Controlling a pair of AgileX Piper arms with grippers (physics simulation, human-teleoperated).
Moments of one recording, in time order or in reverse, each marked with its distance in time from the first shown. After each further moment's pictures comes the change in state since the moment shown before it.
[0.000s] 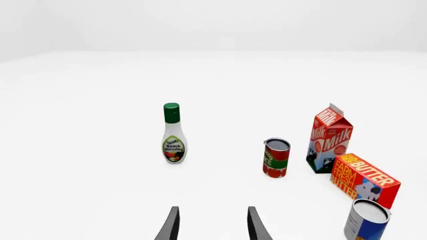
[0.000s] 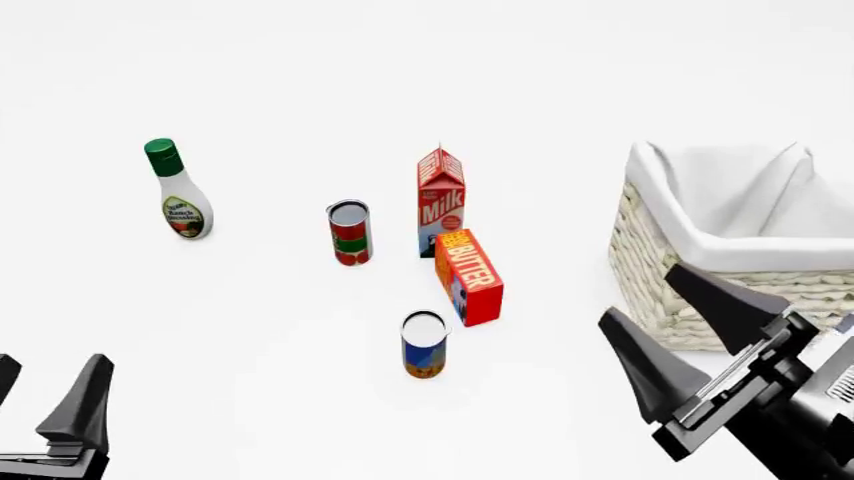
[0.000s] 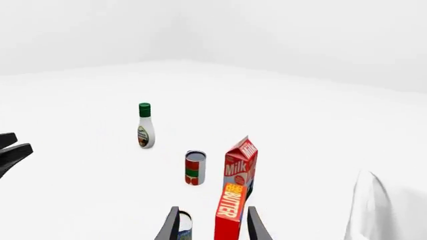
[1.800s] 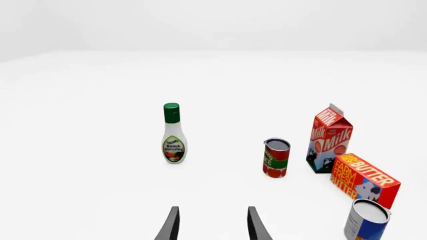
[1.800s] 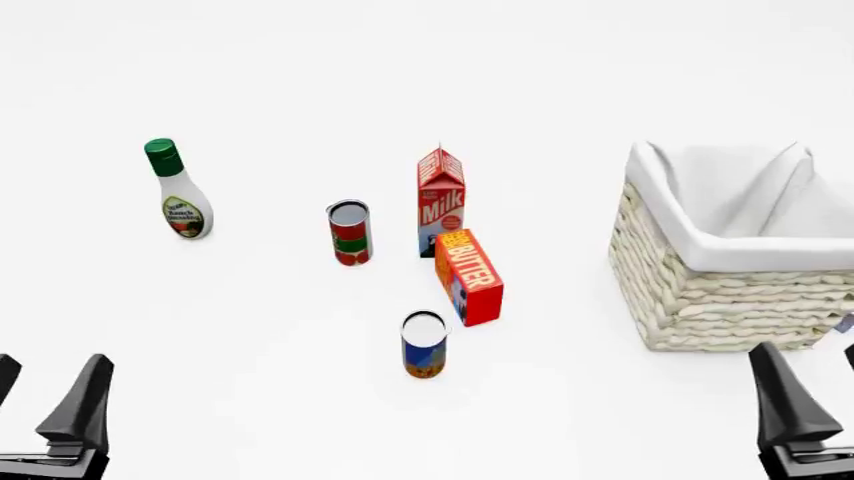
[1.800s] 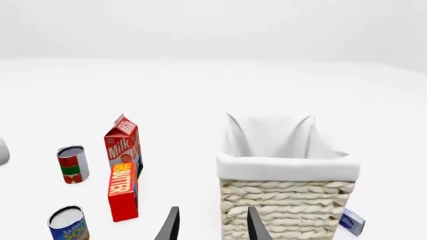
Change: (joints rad) left arm 0.000 0.000 0.000 0.000 0.000; right arm -0.555 -0.551 0.117 0.457 0.044
